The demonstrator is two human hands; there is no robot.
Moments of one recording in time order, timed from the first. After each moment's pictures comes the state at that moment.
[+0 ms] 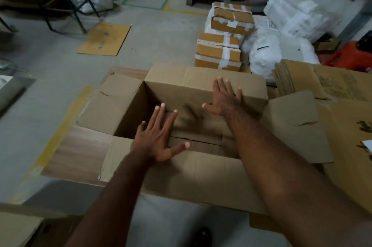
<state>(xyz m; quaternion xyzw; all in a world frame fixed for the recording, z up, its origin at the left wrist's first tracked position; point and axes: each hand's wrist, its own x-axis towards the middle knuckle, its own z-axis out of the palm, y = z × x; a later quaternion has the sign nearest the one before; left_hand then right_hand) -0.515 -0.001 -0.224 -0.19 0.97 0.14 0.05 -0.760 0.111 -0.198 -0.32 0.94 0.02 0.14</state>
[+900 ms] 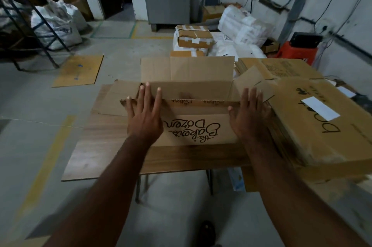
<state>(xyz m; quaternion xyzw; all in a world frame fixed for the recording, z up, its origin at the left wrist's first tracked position) -0.426 0.008 -0.162 -0.15 0.97 -0.01 -0.17 -0.561 0.280 -0.156 -0.11 0.97 -0.13 -0.15</state>
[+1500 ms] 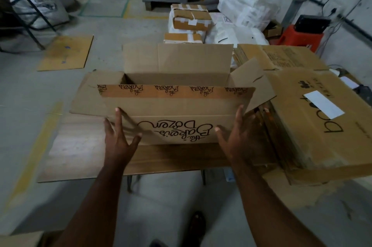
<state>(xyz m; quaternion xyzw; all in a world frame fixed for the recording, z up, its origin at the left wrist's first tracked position) -0.415 -0.010 -0.259 -0.32 0.88 0.32 -0.17 -0.555 0.290 -0.225 -0.06 0.95 -0.29 -0.08</state>
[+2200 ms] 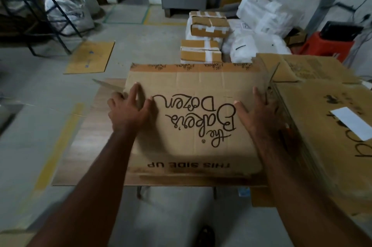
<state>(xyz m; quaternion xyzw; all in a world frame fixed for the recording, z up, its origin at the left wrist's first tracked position) -0.500 -0.042 -0.164 -0.39 0.88 0.21 -0.16 -0.665 0.258 -0.167 0.00 0.98 -0.19 -0.02</state>
